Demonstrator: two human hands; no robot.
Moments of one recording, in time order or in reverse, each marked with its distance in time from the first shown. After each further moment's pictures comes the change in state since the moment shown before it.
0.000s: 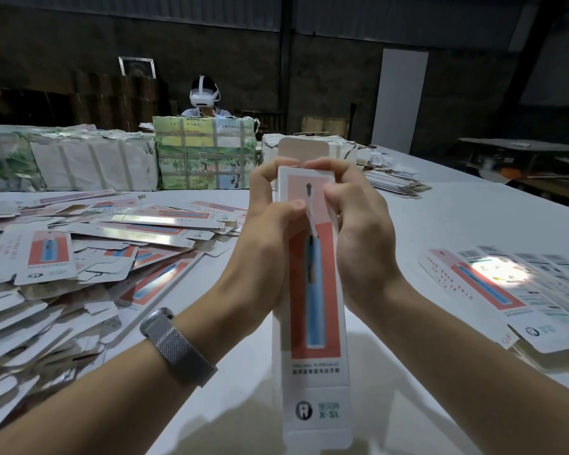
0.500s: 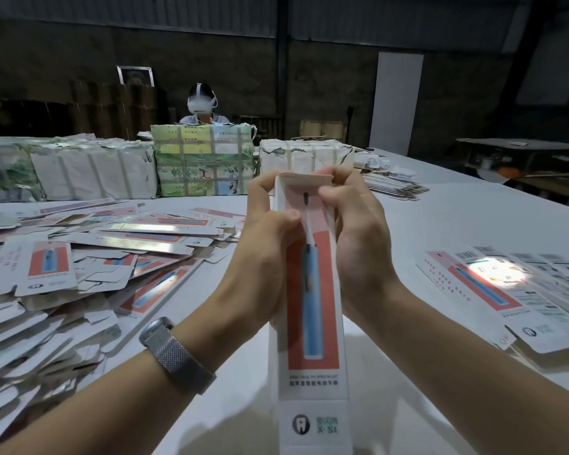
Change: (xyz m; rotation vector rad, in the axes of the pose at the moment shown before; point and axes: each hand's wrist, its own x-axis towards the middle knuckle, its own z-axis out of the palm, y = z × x) left_hand -0.002 0.005 0.004 -0.002 -0.018 -0.012; right_hand 0.000 -0.005 0.002 0.170 0.044 0.081
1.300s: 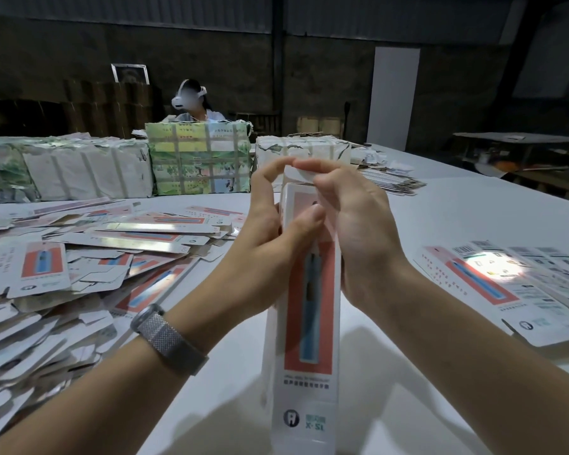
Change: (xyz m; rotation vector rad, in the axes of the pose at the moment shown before) left_hand 0.009 -0.005 -0.011 0.140 -0.177 0.027; right_hand 0.010 -0.005 -0.007 -0.120 0.080 0.108
